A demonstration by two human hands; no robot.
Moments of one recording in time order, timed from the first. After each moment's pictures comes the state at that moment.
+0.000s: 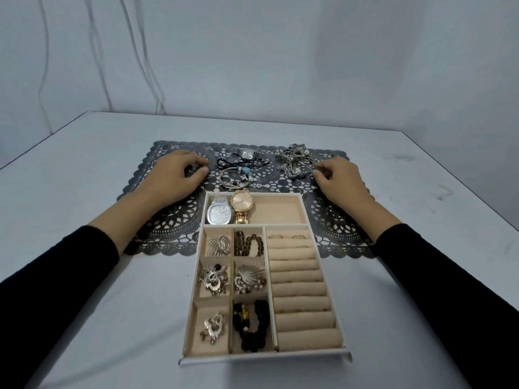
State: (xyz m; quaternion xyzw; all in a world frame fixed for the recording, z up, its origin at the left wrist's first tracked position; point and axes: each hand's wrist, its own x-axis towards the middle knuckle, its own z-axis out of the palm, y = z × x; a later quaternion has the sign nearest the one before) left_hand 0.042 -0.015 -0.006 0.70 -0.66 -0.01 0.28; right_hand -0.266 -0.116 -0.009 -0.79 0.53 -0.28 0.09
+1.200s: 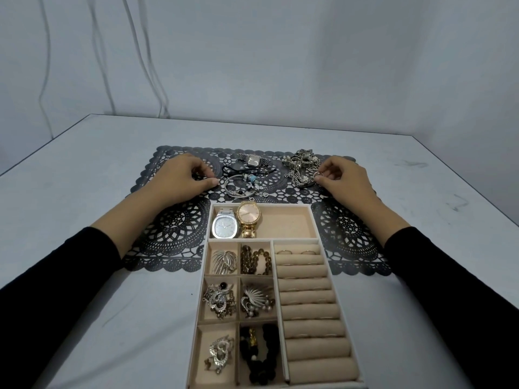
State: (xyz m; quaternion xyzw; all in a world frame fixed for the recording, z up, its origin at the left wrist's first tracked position) left_hand 0.044 -0.032 0.001 0.72 -0.64 -0.07 0.26; right_hand -0.263 -0.141 -0.017 -0.77 0.49 -0.36 0.20
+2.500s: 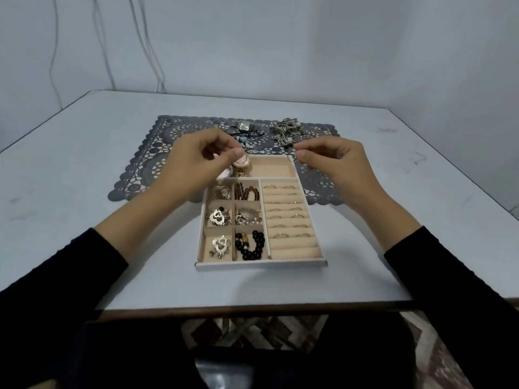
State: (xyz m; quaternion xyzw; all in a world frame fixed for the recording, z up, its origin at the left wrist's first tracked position) left_hand -0.048 0.086 0.017 0.57 -0.64 -0.16 0.49; right_hand -0.289 0.014 0.019 -0.69 0.34 -0.46 0.44
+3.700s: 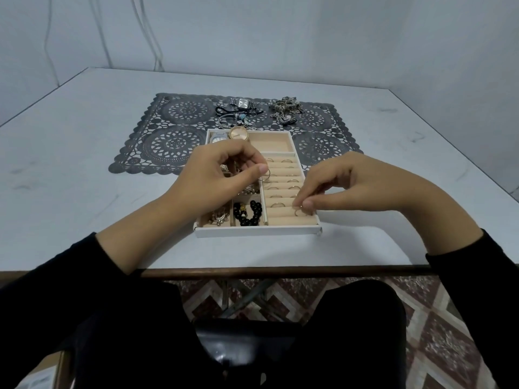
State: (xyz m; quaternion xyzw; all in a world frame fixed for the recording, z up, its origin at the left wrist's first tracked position) left_hand -0.089 0.137 0.001 0.51 -0.70 -0.17 0.47; right_hand -0.328 0.070 0.040 -0.89 0.22 -0.11 0.38
